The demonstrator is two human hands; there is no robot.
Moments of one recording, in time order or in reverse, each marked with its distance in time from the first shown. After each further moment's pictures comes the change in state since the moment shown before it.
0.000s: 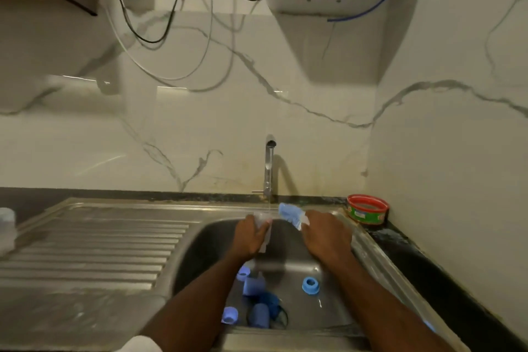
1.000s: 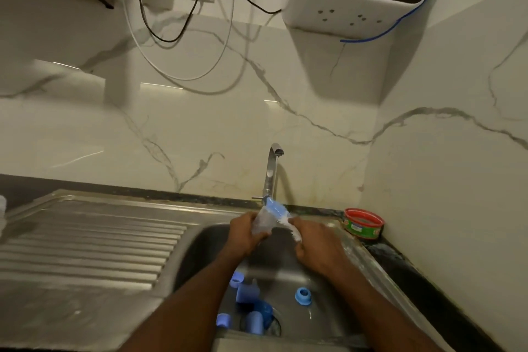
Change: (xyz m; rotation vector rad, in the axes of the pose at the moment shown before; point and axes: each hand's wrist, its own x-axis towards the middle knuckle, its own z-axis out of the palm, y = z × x) left_hand 0.000 0.010 -0.023 -0.014 0.053 0.096; right_hand -0.012 -0.017 -0.003 0.064 0.024 -0.267
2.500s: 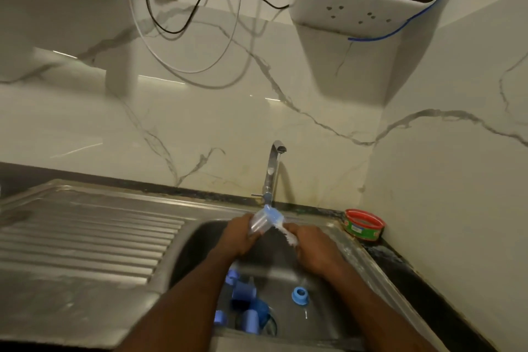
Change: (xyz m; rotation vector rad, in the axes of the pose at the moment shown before) left_hand -0.005 -0.001 -0.010 0.141 -0.154 -0.027; right_hand 0.014 0.009 0.016 -0.131 -0.185 -0.011
